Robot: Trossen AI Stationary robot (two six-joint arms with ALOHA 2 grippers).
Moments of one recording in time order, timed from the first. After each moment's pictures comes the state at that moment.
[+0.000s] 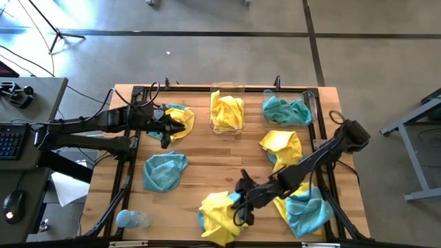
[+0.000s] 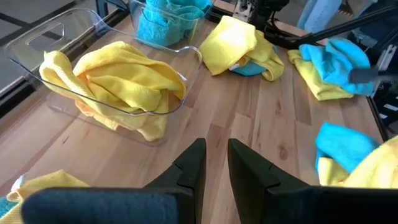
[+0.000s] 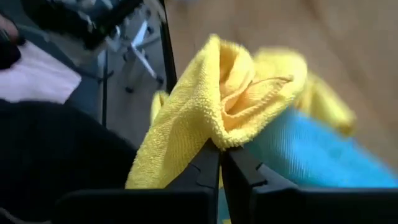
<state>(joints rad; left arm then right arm) 0.20 0.80 0.71 -0.43 0.02 -0.21 0.55 1.71 1.19 -0.14 0.13 0.91</state>
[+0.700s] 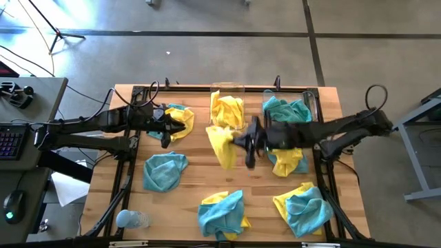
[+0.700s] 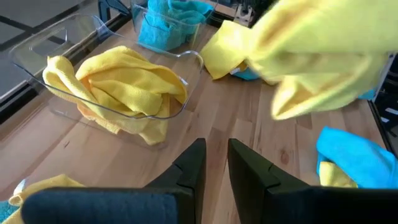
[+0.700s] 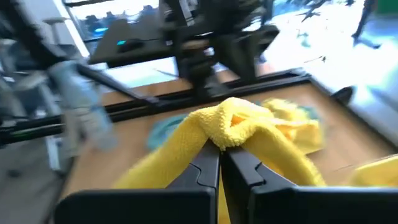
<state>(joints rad) 0.20 0.80 0.71 -0.41 0.01 -0.21 0.19 1.36 1.19 -0.16 0.30 0.21</state>
